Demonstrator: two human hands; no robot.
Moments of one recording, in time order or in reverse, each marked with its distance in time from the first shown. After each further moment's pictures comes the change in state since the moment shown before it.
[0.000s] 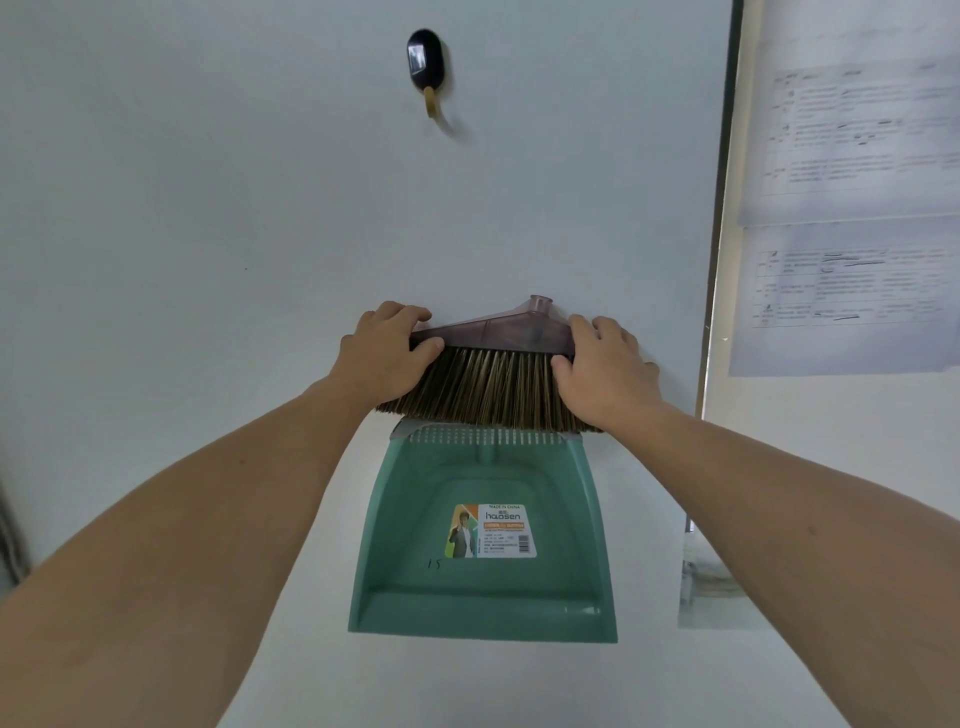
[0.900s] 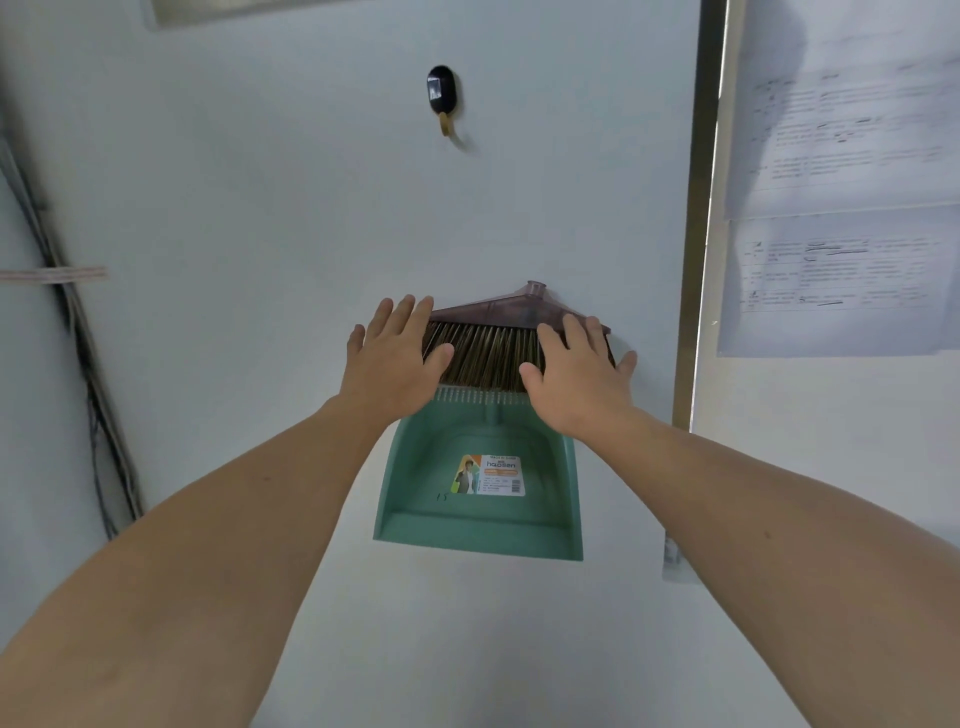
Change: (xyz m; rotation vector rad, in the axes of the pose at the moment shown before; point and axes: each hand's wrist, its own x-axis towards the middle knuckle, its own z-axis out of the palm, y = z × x) left_hand -0.103 0.056 -0.036 0.225 0.035 -0.088; right_hand -0.082 -0.014 -0.036 -0.019 -0.091 -0.140
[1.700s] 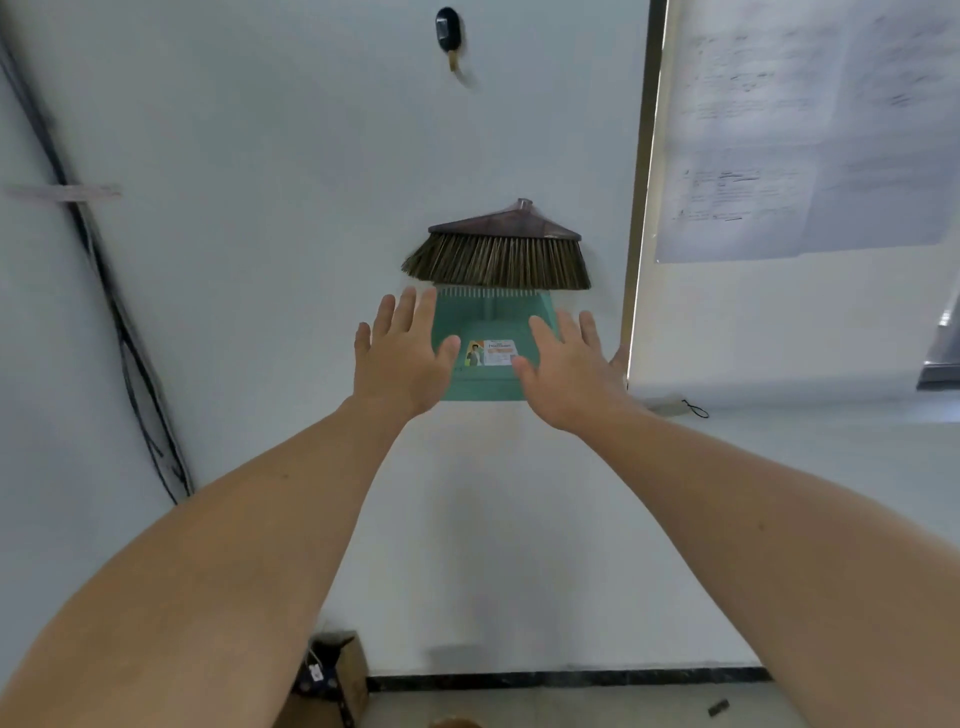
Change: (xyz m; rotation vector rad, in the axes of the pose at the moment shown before) left_hand -0.191 -0.014 -0.063 -0.093 -0.143 0.008; right_hand -0.211 -0.086 -0.037 -0.071 -0.126 0.140
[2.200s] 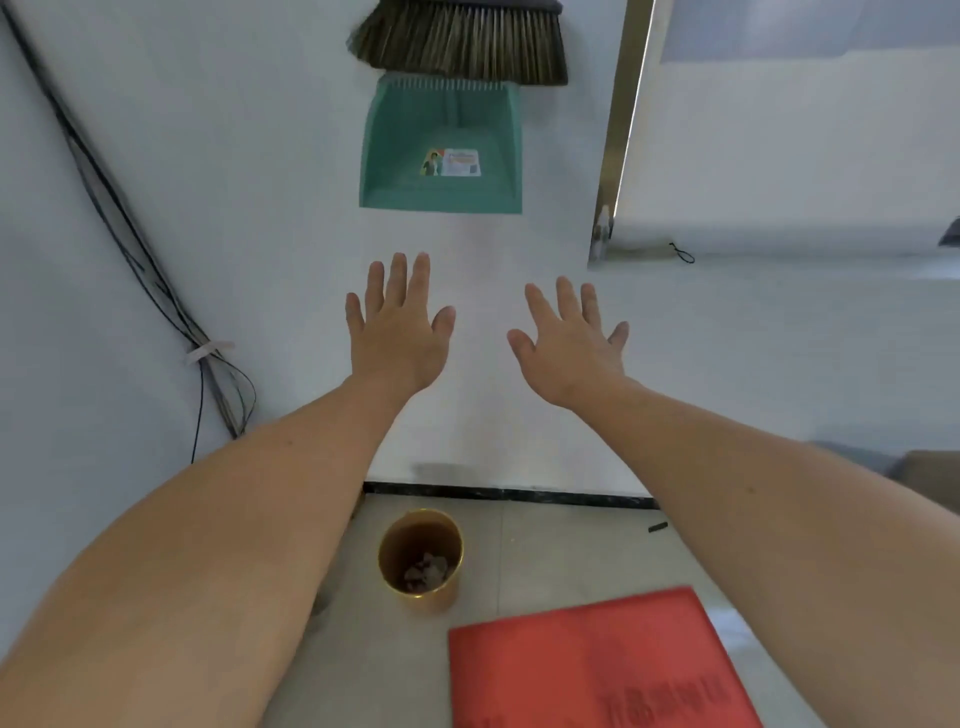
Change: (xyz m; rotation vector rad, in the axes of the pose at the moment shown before) left_hand -0.176 0.080 0.110 0.034 -0.196 -0.184; right_hand -0.147 0.122 0.083 0.043 -0.273 -0.028
